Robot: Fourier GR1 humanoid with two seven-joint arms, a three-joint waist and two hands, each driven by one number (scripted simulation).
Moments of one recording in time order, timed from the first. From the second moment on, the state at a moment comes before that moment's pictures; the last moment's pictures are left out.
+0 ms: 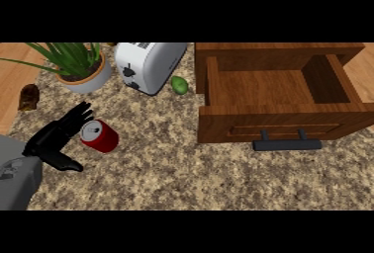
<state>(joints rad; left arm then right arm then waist) -0.47 0.44 0.16 -0.47 0.05 -0.69 -0.45 0.42 -0.07 -0.64 -2.19 -0.45 0.46 0.14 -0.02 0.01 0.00</state>
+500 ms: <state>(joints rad) -0.52 0.42 0.14 -0.29 -0.02 -0.65 -0.54 0.43 -0.06 -0.67 -2.19 -0.49 0.50 0.14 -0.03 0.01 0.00</state>
